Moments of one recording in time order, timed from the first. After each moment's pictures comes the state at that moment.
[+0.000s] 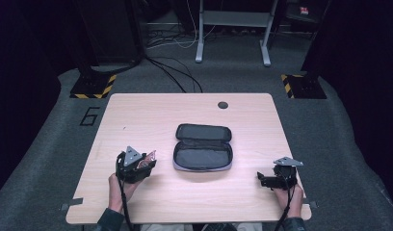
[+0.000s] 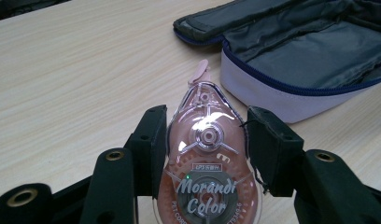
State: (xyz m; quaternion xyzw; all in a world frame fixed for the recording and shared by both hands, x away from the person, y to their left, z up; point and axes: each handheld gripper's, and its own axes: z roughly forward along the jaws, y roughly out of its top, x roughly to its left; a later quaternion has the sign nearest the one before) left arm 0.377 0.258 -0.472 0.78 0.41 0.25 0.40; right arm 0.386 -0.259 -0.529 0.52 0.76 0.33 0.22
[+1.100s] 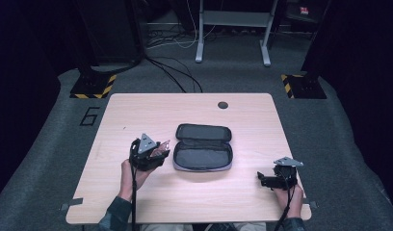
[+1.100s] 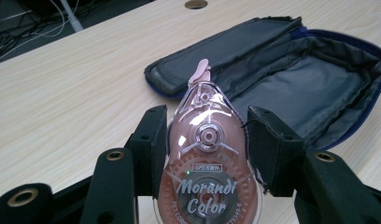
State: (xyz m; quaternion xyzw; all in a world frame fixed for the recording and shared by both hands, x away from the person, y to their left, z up) left arm 0.404 0.215 -0.441 0.80 0.36 0.24 0.41; right arm 0.386 -0.259 -0.529 0.52 0.76 0.33 0.23
